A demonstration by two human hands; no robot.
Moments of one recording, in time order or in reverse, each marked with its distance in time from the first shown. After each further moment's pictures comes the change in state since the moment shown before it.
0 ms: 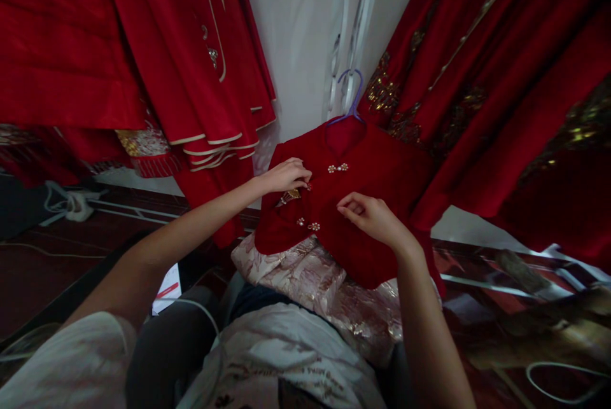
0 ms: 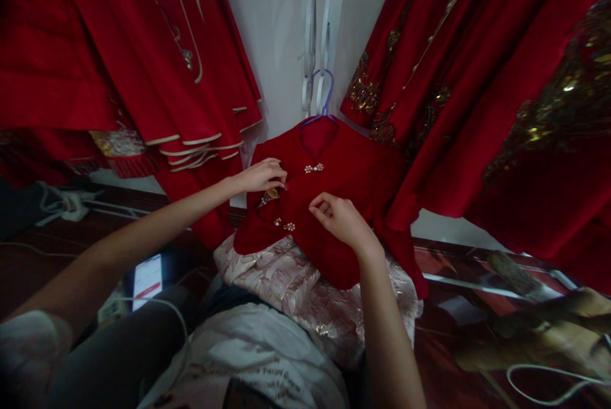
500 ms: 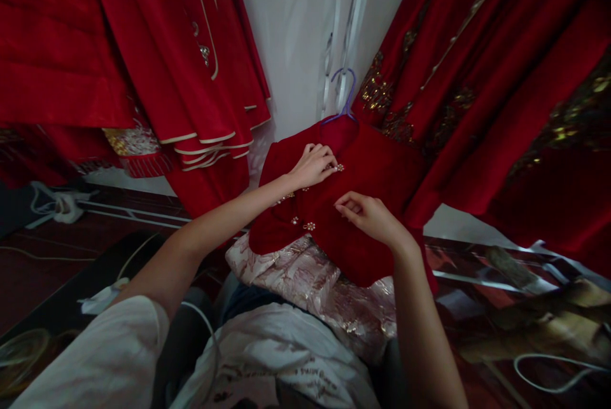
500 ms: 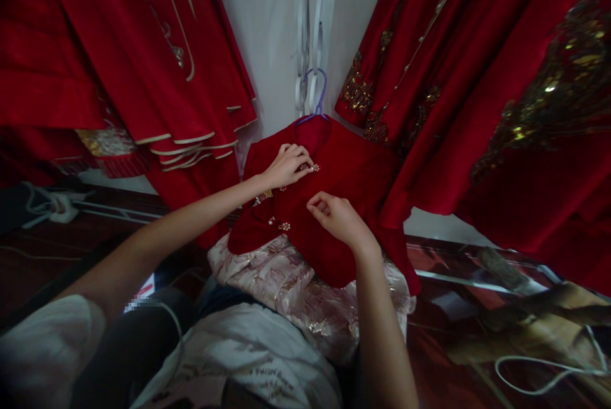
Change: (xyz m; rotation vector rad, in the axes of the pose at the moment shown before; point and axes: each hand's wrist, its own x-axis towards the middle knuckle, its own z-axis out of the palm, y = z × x) left_hand 0.070 0.040 0.022 0.161 0.288 -0.078; right_hand -0.004 0.004 -0.006 0.003 -0.001 0.023
